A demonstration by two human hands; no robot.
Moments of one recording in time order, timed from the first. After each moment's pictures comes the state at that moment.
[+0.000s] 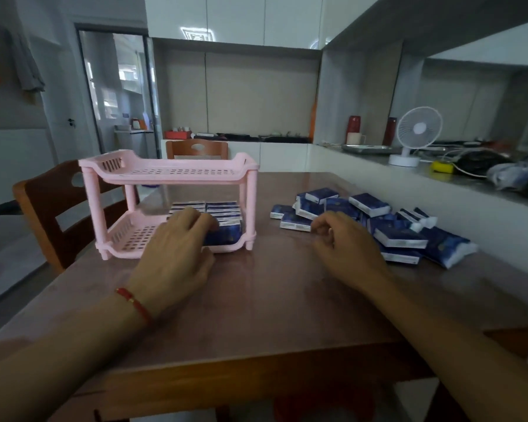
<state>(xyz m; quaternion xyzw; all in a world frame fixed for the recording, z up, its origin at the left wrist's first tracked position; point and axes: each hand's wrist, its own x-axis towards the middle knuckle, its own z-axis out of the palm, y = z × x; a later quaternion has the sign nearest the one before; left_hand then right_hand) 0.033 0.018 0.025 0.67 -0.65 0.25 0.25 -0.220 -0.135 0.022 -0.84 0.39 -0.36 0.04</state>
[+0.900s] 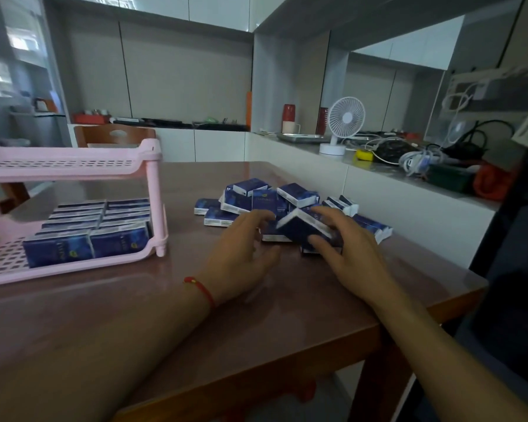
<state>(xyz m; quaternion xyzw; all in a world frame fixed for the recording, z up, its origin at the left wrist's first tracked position) -0.120 -0.122 0.001 0.52 -0.74 -0.03 0.43 -0.341 -0.171 0.003 -0.81 0.38 -0.44 0.03</state>
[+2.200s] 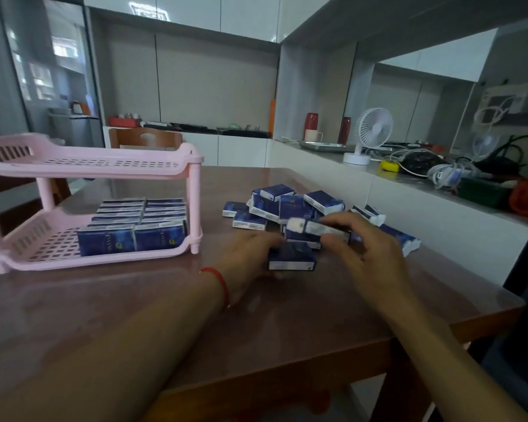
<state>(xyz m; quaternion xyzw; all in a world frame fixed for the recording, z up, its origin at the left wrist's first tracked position) -0.112 -0.104 0.018 0.52 -0.44 -0.46 0.57 -0.309 -0.127 0.022 -0.81 0.31 -0.49 0.07</state>
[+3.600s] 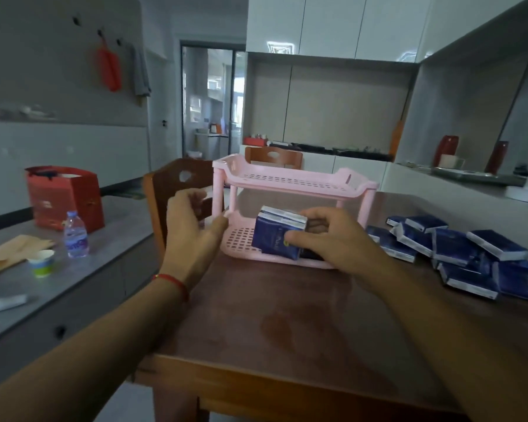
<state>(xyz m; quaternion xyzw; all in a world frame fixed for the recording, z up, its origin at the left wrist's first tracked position) 0.132 0.069 0.028 0.68 -0.35 0.09 0.64 -0.054 -0.067 0.065 -0.85 0.22 -0.32 0.37</state>
